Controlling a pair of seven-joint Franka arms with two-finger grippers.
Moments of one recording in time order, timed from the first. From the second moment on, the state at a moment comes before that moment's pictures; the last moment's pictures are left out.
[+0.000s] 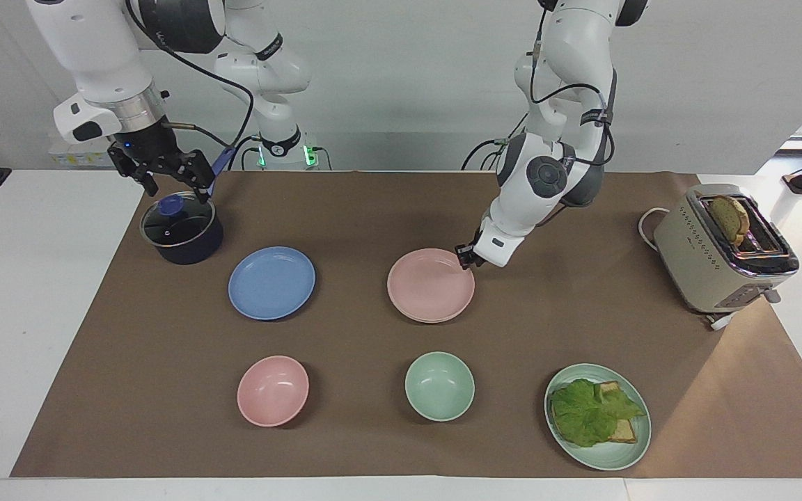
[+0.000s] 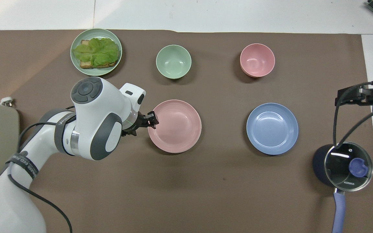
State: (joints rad) left arm -0.38 0.23 -0.06 -1.93 -0.26 2.09 -0.56; right arm -0.01 0.00 -0.02 -1.60 -0.02 1.61 0.16
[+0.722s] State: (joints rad) left arm -0.01 0.04 -0.04 -1.87 -0.09 1.92 -0.11; right arm -0.01 0.00 -0.02 -1.60 -0.02 1.61 0.16
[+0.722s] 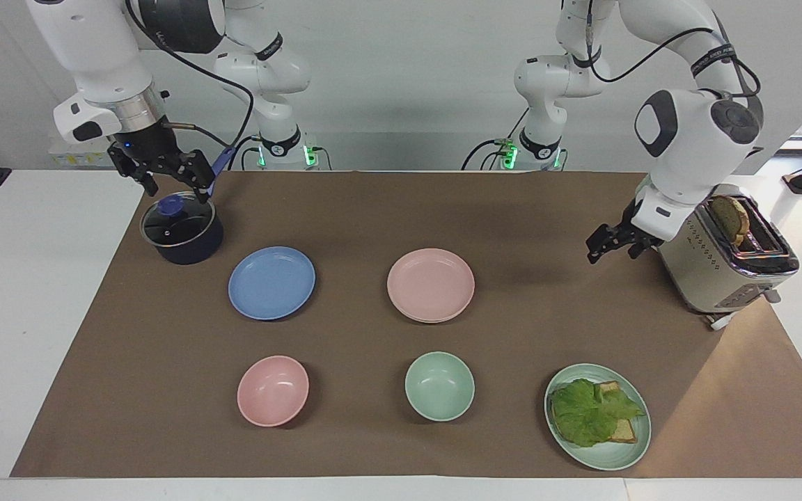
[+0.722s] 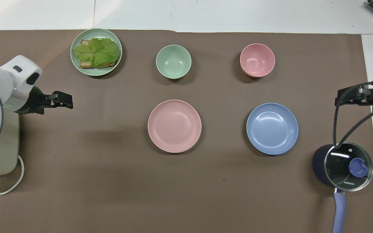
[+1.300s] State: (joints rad) left arm 0.00 -0.02 -0.05 -1.66 -0.04 1.70 -0.09; right arm -0.01 0.00 -0.02 -1.60 -0.02 1.61 0.16
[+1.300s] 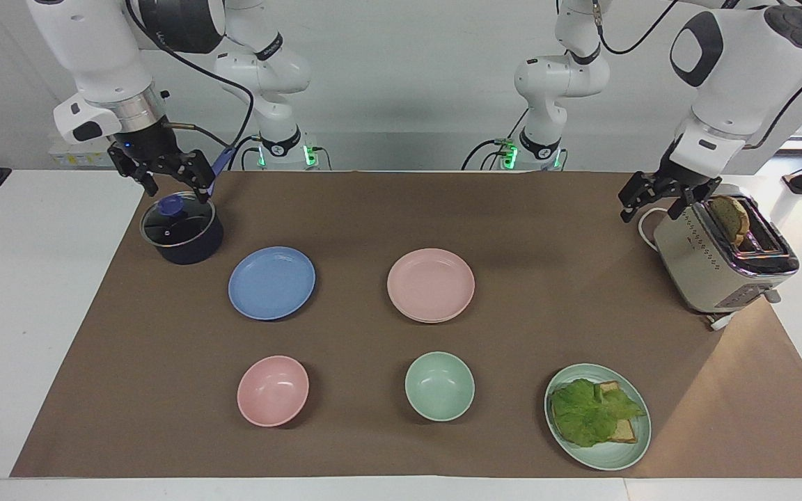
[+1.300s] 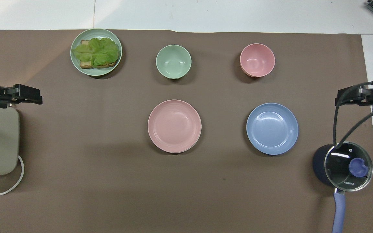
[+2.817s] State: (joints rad) left arm 0.01 -0.03 -0.05 -1.62 -0.04 1.65 -0.09; right arm -0.01 0.00 -0.02 -1.60 -0.02 1.61 0.16
